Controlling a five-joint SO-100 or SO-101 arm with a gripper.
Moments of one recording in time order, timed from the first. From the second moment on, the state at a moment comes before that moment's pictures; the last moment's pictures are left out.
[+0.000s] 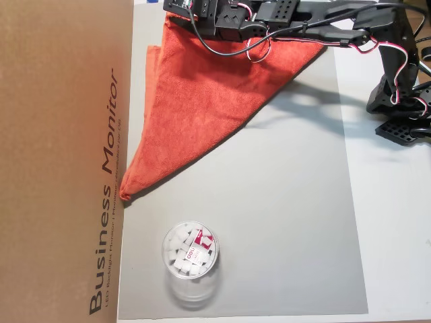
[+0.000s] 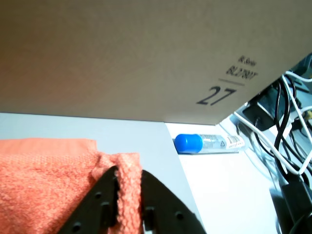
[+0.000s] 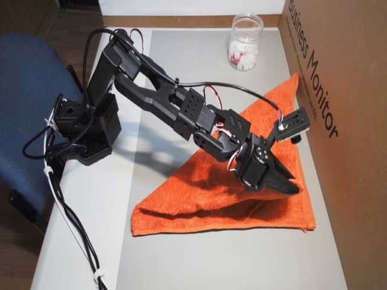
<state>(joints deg) 24.1 53.1 68.5 -0.5 61.0</state>
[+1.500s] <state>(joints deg) 23.6 35.5 50.3 -0.7 92.7</state>
